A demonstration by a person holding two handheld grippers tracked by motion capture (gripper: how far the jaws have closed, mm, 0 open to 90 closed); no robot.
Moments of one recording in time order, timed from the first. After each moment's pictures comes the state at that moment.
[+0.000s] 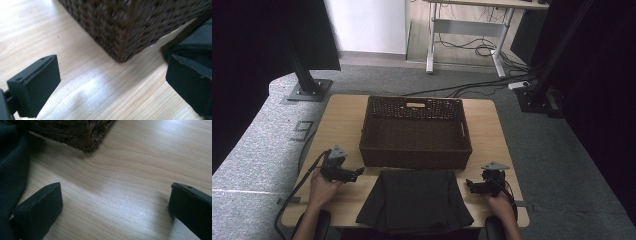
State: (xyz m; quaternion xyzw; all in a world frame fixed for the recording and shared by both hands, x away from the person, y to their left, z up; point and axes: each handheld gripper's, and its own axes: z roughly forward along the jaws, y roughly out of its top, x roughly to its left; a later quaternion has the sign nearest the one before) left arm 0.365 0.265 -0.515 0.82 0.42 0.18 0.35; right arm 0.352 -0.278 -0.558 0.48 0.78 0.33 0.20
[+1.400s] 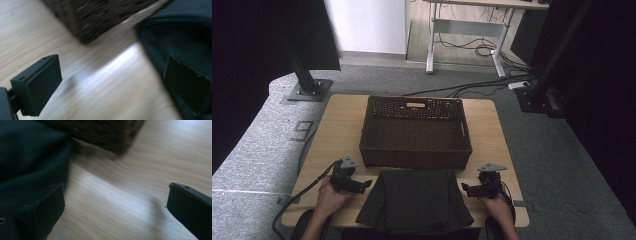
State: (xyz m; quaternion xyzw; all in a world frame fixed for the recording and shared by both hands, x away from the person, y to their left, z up) left arm 0.340 0.230 -0.527 0.84 0.40 0.14 0.33; right arm 0.337 -0.261 -0.540 0.47 0.80 0.35 0.16
